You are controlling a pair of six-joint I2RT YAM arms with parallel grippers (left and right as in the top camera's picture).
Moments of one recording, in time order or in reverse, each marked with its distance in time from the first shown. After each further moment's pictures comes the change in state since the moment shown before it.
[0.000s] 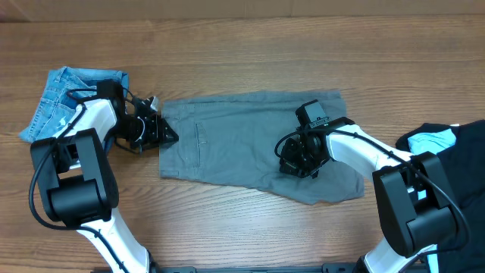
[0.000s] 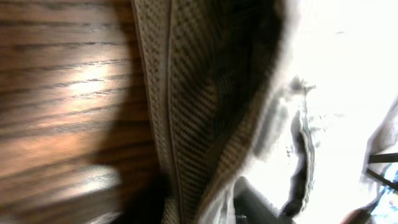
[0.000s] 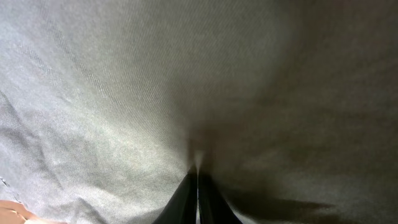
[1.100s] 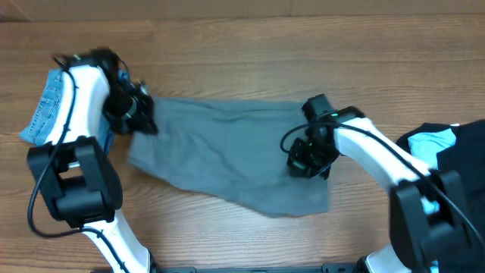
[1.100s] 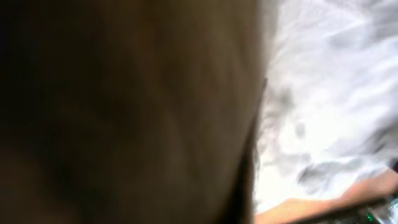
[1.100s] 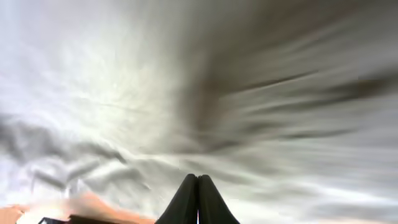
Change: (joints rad) left arm -0.045 -0.007 0.460 -0.582 -0.287 -0.054; right arm -0.031 -0.110 0.108 -0.314 0.023 -0.029
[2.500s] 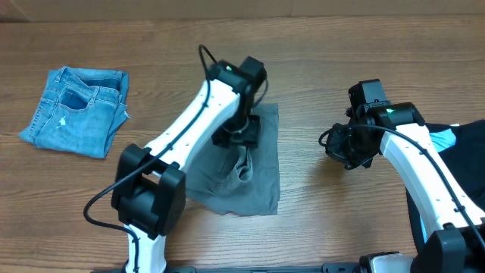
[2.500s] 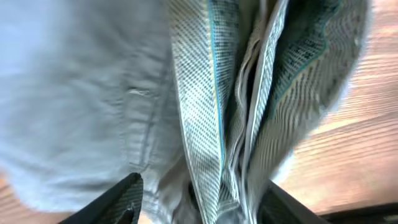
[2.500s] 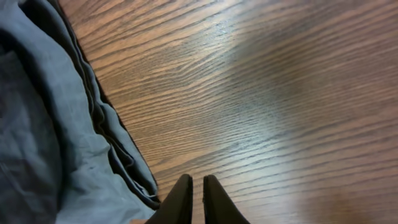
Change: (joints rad) left arm -0.686 0.006 0.046 0.028 -0.155 -0.461; right arm -0.193 -0.195 0.050 -0.126 0.212 -0.211
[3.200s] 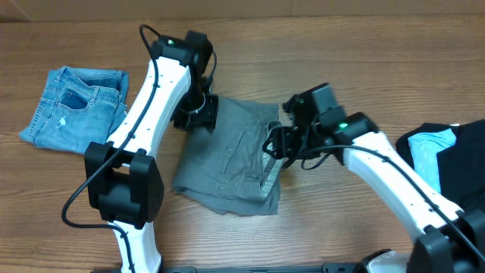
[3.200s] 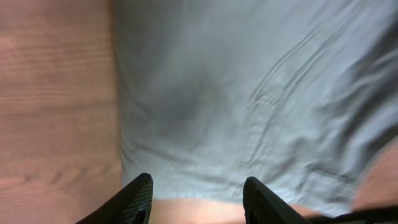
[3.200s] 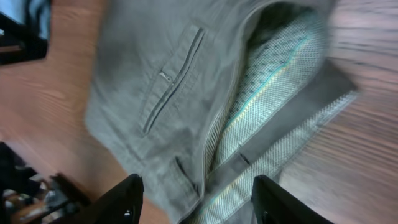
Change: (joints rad) left arm 0.232 0.000 0.049 -0.098 -0.032 0.209; right arm 0.309 0.042 -0.055 0.363 -0.248 -0.108
